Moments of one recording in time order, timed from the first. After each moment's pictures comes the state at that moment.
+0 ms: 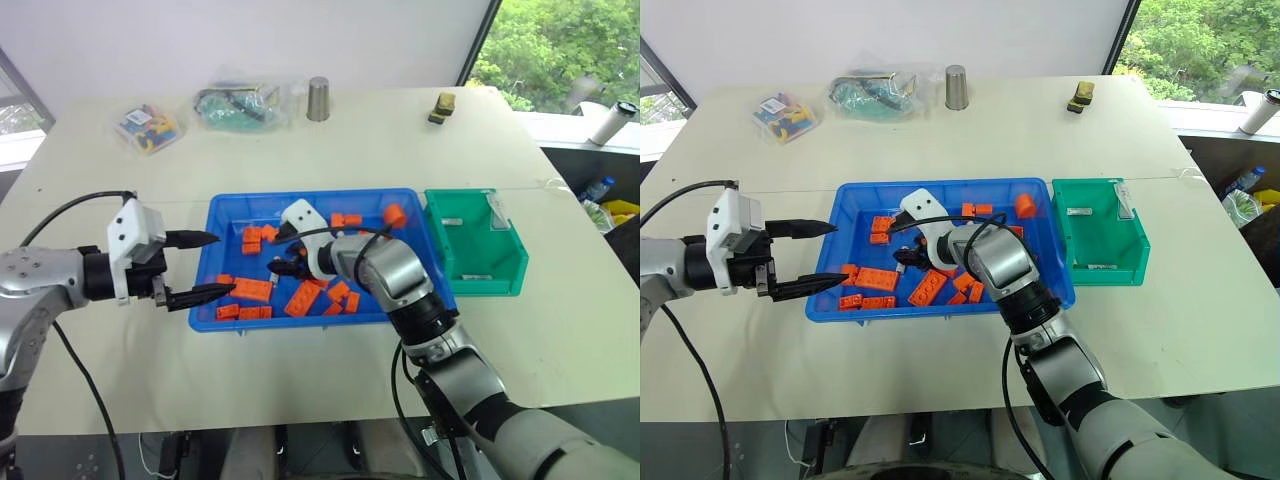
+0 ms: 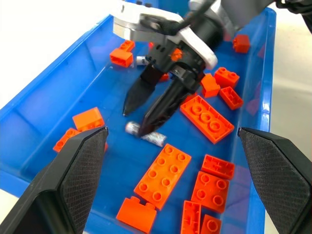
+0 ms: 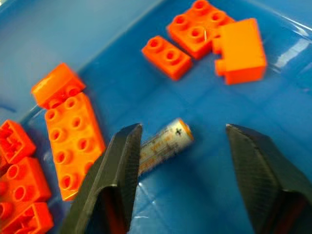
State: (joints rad) left arm -0.16 0.97 0.26 -0.33 -0.62 0.53 -1.13; right arm -0.80 -0.02 0.31 0.16 0.14 1.06 0.53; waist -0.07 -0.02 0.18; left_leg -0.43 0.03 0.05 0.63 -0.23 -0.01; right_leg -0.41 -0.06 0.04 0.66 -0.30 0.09
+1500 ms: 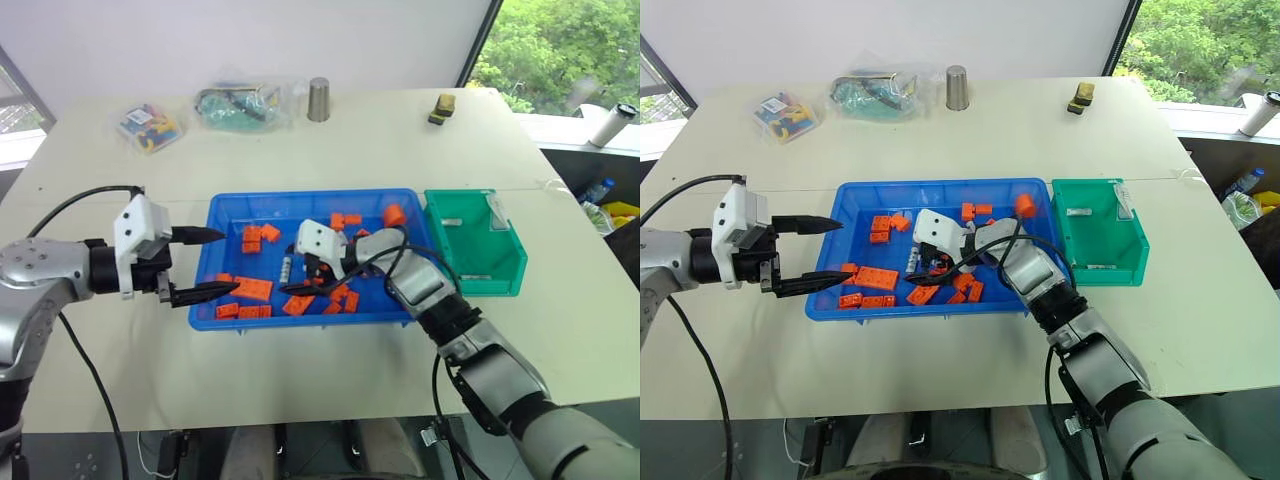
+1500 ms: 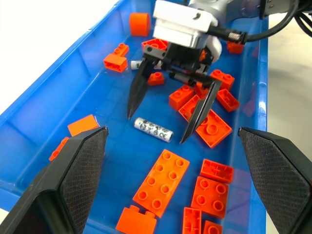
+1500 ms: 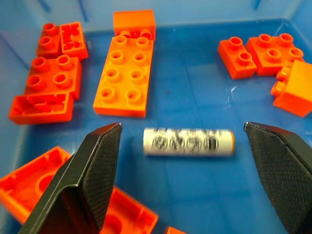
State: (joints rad) left arm -0.21 0.97 0.22 -0.32 -0.60 0.52 -1.15; right arm -0.79 -0.25 0.46 0.38 0.00 0.29 0.98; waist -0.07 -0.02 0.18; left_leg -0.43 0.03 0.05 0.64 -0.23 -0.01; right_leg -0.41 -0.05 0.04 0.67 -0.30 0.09
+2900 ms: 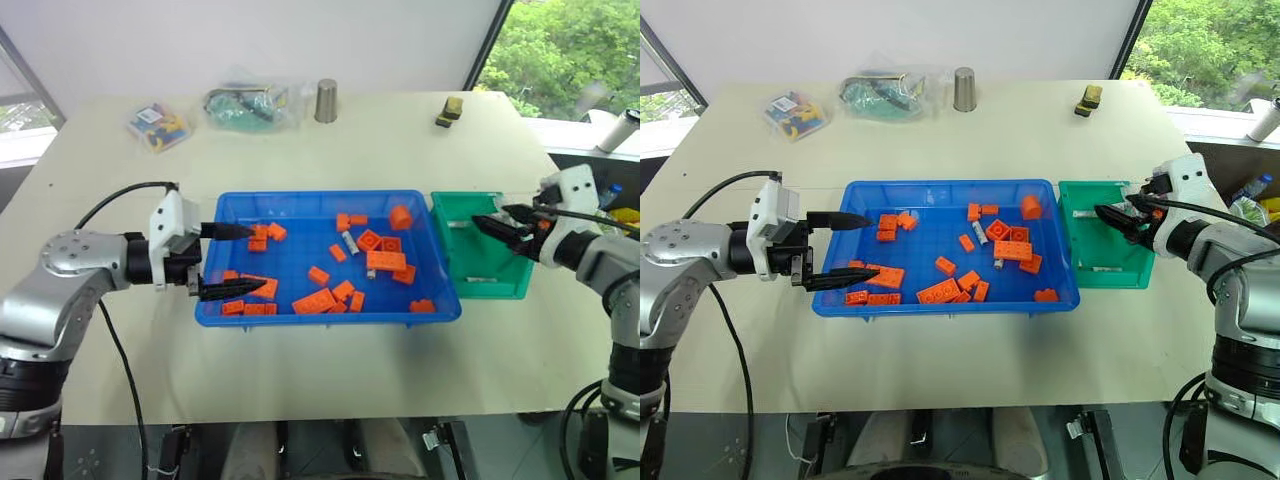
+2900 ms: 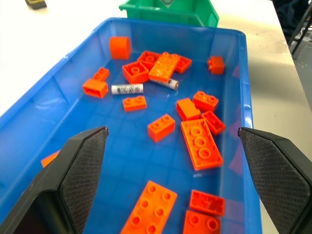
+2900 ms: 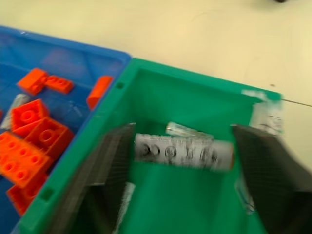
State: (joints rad) left arm -0.35 0.86 0.08 -0.26 -0.58 0.49 -1.17; right arm -0.40 -0.72 -0.39 -0.16 0.34 0.95 0.66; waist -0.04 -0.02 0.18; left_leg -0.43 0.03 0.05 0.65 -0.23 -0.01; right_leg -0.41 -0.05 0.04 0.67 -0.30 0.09
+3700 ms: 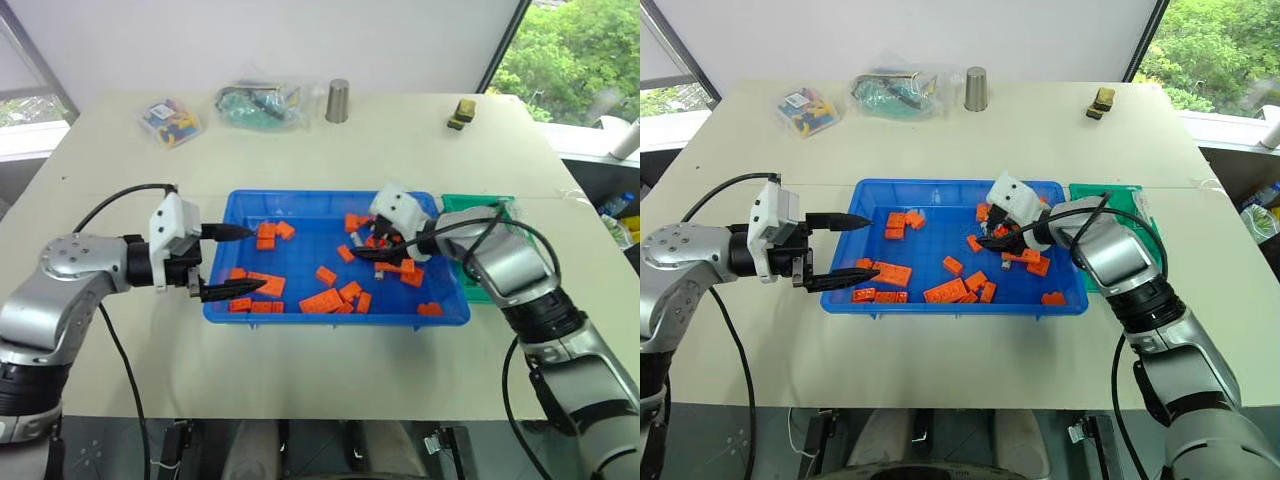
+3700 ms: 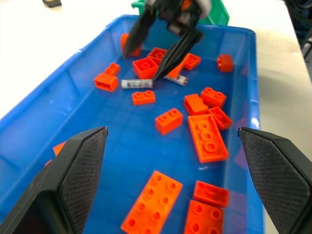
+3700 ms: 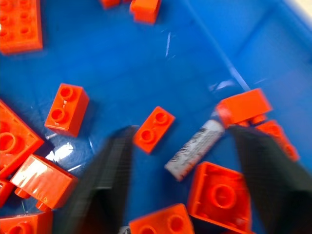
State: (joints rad) left arm -0.31 0.87 0.11 -0.29 -0.58 0.49 -1.14; right arm -0.73 -0.61 0.35 -0.01 0.16 0.74 0.85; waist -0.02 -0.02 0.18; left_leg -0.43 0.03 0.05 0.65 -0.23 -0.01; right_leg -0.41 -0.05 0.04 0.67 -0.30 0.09
